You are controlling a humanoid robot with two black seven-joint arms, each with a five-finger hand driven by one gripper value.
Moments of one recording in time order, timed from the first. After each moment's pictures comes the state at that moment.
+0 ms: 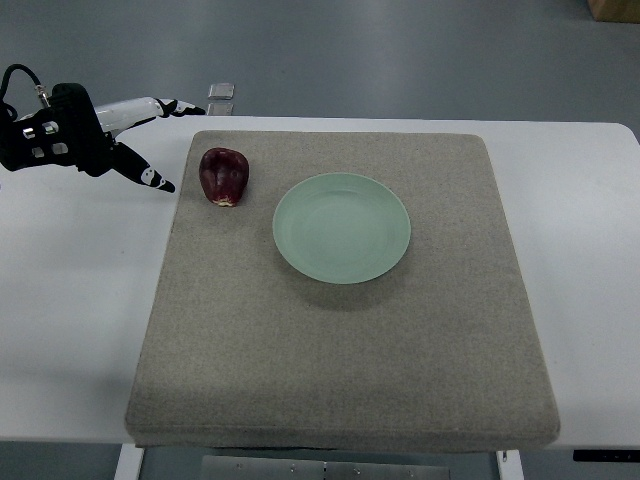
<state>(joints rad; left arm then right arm) -0.88 0.78 -0.55 -1.14 1.40 -0.24 -0.23 -0.03 0.00 -0.02 0.12 0.02 0.08 -0.04</state>
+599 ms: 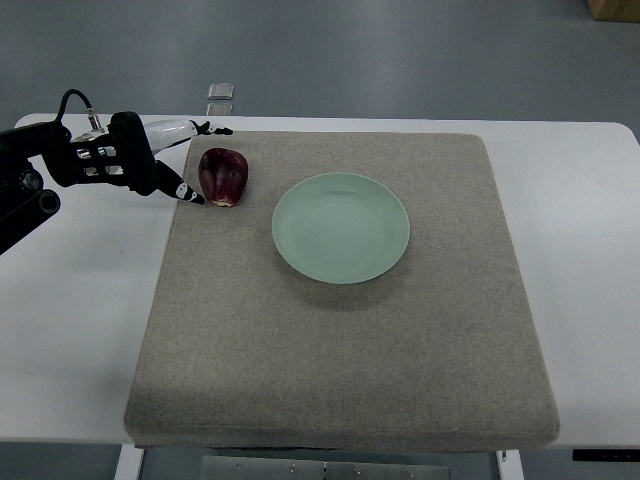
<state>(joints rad) -0.88 0.60 -0.54 -0.99 1.50 -0.17 -0.23 -0.03 0.00 -0.02 0.12 0.02 0.08 -0.04</state>
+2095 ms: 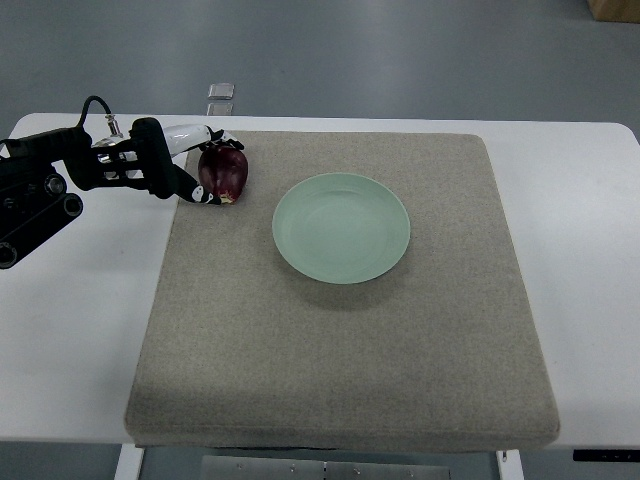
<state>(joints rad) -0.90 0.55 -0.52 -0.92 1.52 -0.17 -0.23 -0.03 0.00 -0.02 0.12 0.02 0.08 -0.04</state>
